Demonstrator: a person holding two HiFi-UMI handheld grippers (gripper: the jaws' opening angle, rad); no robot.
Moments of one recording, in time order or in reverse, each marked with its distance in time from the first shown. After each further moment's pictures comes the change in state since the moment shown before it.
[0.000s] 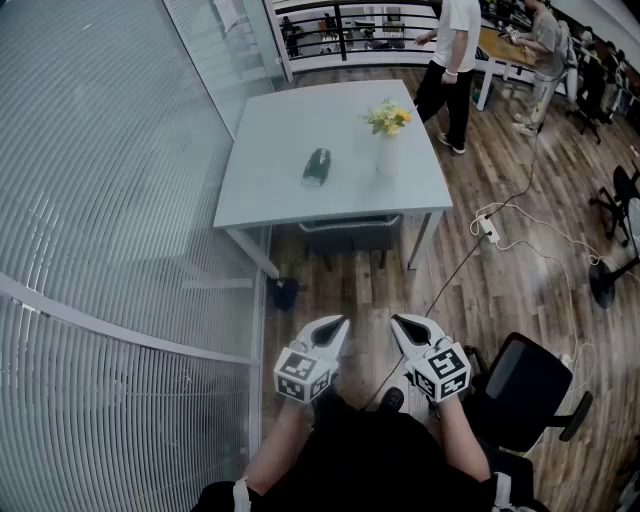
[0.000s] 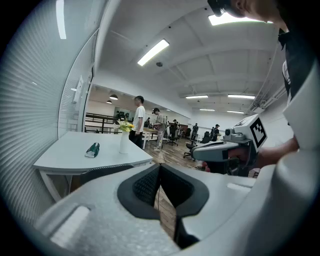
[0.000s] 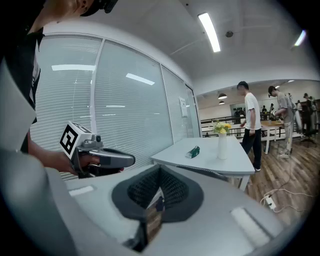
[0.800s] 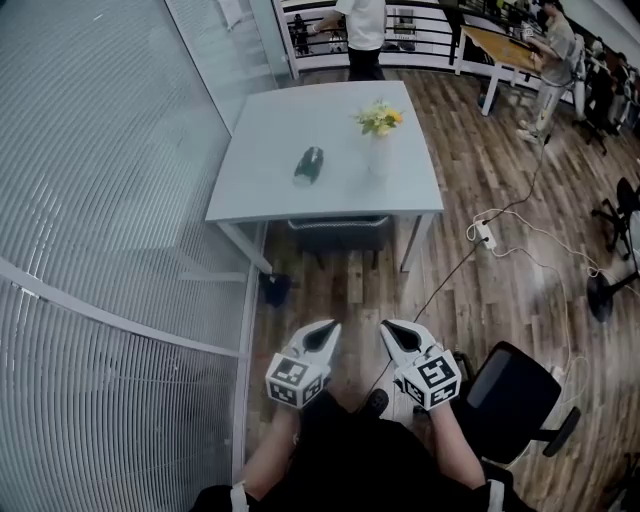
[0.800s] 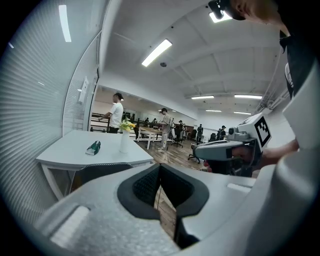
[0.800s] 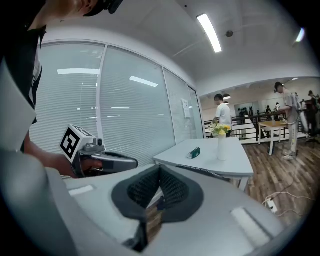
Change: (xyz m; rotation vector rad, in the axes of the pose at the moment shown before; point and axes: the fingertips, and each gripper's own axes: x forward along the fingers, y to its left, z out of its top) left arm 0.022 -0.044 -0.006 -0.039 -0.008 0.075; right arm -0.039 -0.023 -0.005 -0.015 -0.011 0.056
